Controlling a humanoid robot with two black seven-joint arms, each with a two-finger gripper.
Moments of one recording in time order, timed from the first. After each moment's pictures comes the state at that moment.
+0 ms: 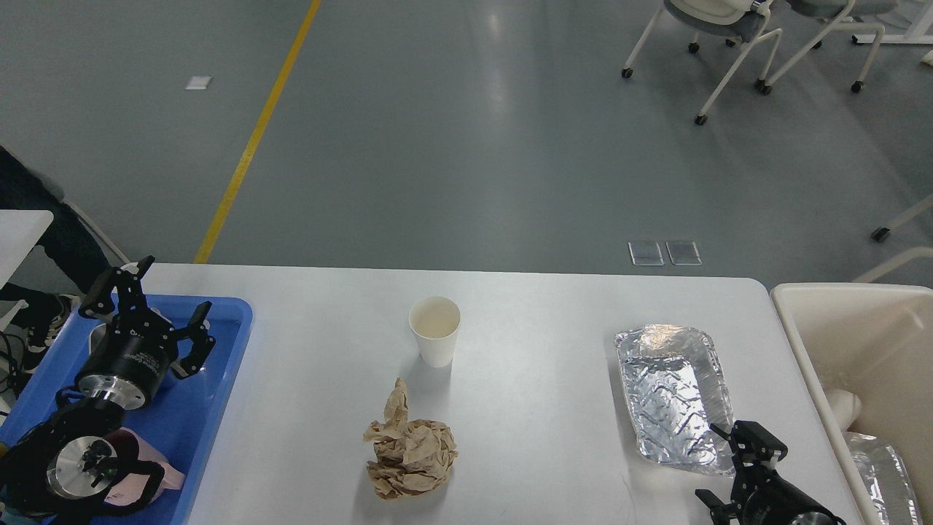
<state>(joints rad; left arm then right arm) -0.06 0.36 -1.25 -1.28 0.28 -0.06 -0.17 -0.01 -0.77 0.57 1.64 -0.07 -0.31 0.22</state>
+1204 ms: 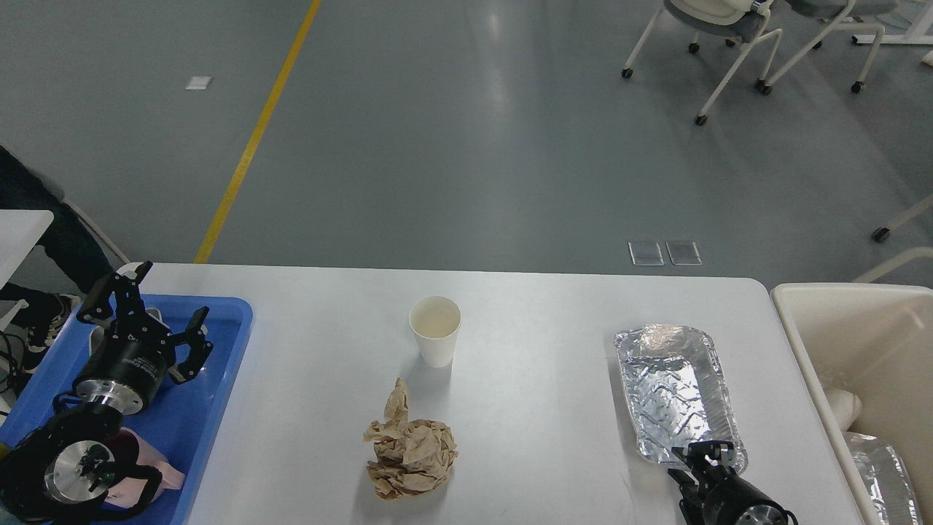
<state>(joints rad) -0.05 0.36 -1.25 -1.28 0.28 -0.06 -0.17 0.10 -0.62 0.47 1.48 -0.07 -0.38 0.19</state>
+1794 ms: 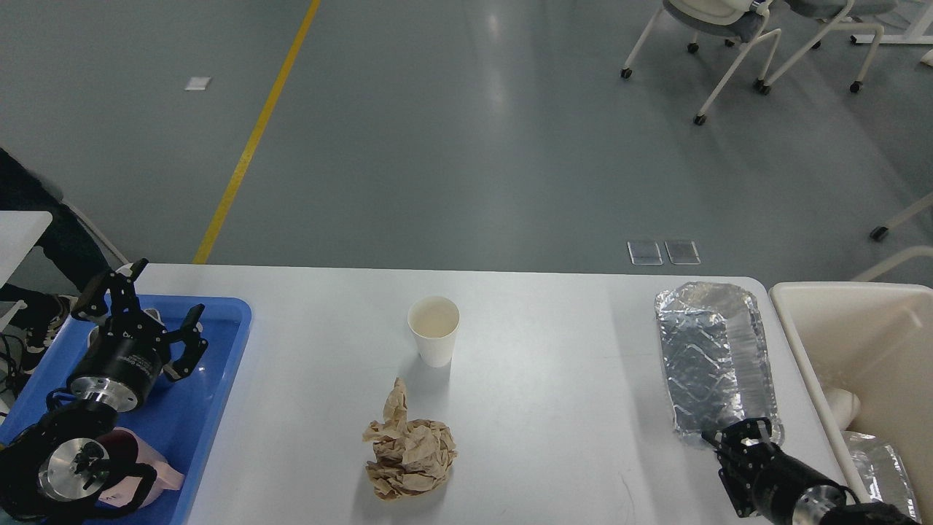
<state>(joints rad) -0.05 0.39 -1.26 -1.28 0.28 -0.06 -0.17 0.15 -0.92 0.46 1.69 -0.09 -0.27 0.18</state>
